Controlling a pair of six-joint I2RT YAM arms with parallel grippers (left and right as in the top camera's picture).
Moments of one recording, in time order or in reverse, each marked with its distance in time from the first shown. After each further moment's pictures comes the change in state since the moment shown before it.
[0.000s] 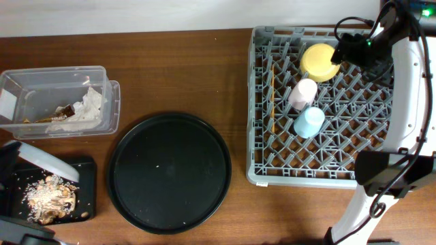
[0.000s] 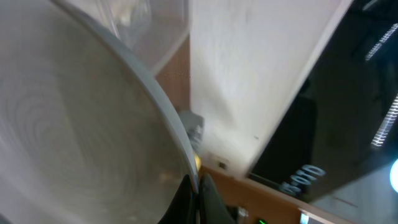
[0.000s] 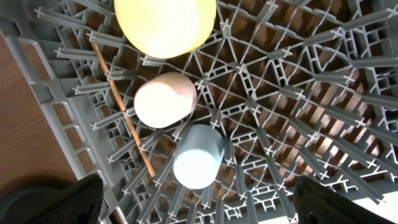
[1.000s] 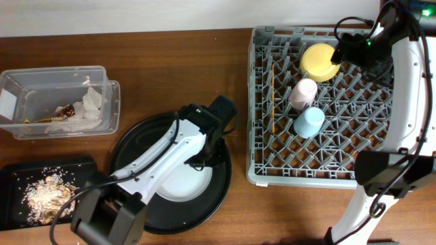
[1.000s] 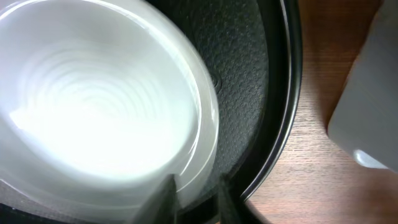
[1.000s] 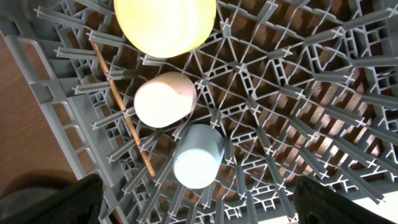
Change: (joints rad) left arm -1.814 -0.061 -0.253 0.506 -1.163 -0.742; right arm 0.000 0.000 0.000 0.001 0.000 0.000
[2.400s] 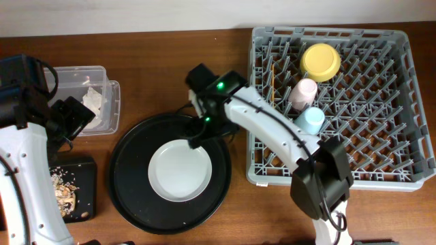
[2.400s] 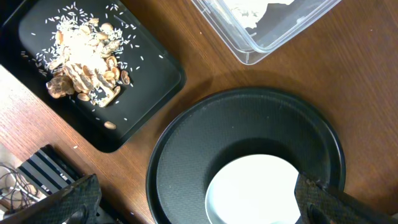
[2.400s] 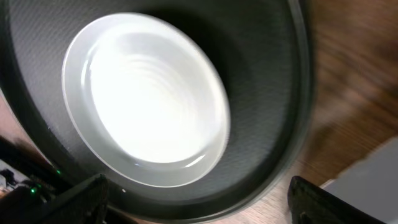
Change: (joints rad) left arm 0.925 -0.259 0.404 -0.407 -0.126 0.007; right arm 0.852 0.023 -0.556 0.435 -0.208 -0.087
